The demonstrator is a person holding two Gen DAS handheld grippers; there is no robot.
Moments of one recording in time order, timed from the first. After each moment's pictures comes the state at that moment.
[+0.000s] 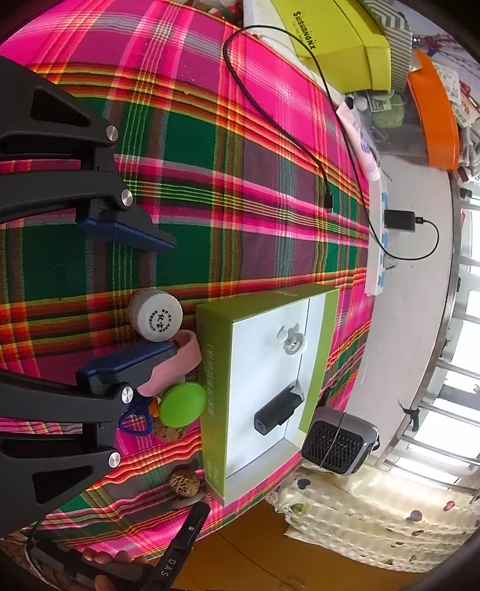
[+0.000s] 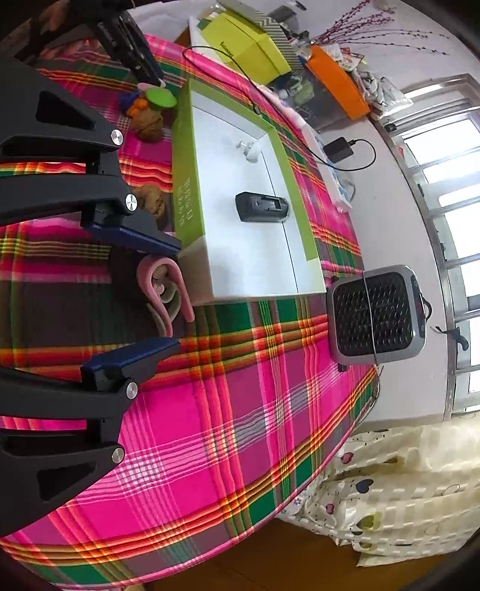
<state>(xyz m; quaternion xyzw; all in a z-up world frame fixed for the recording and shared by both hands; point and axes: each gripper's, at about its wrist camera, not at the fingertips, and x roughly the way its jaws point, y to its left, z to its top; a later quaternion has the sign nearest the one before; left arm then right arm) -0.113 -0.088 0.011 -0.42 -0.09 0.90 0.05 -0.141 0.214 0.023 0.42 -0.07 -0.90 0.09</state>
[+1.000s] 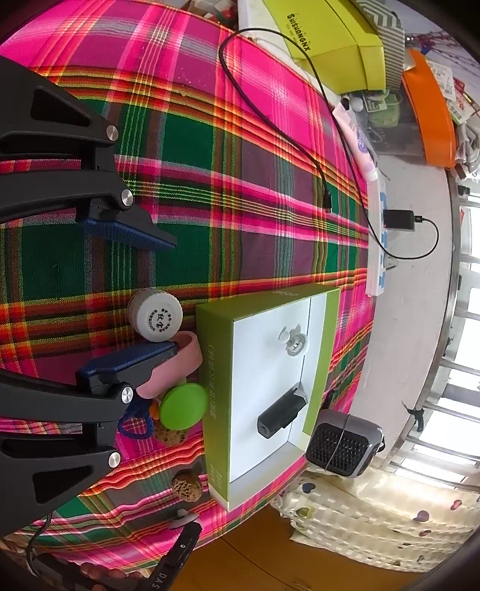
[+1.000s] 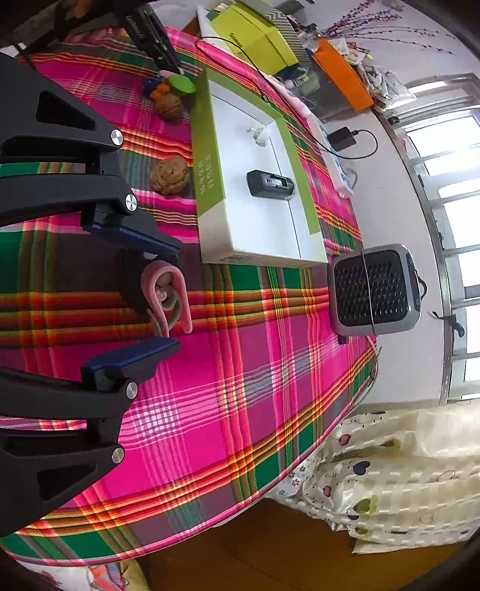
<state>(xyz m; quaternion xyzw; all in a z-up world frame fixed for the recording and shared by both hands) -0.116 -0.087 0.011 -0.42 -0.08 0.90 0.05 -0.128 0.233 0.026 0.42 -0.05 -0.90 0.06</state>
